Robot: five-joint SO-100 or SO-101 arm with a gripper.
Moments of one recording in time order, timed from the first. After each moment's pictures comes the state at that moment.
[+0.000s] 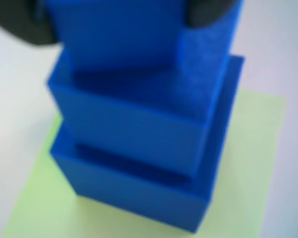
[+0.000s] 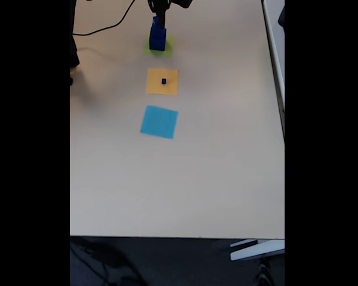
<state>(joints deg) -21.2 71.3 59.3 88.5 96.9</state>
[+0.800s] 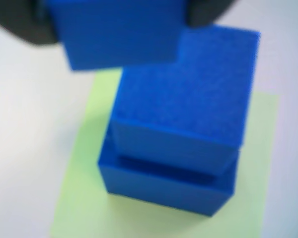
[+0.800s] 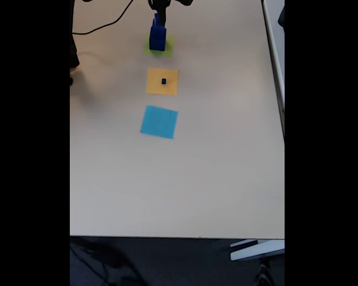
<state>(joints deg) -19.2 73.4 53.3 93.4 100.0</state>
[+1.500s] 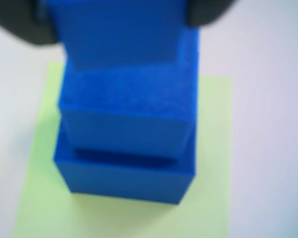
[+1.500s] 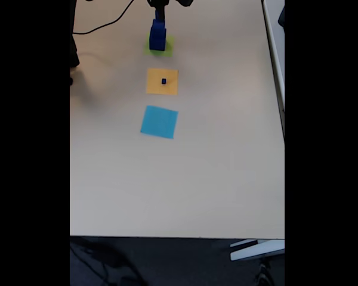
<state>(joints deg) -21.1 71.0 52.5 91.6 109.1</state>
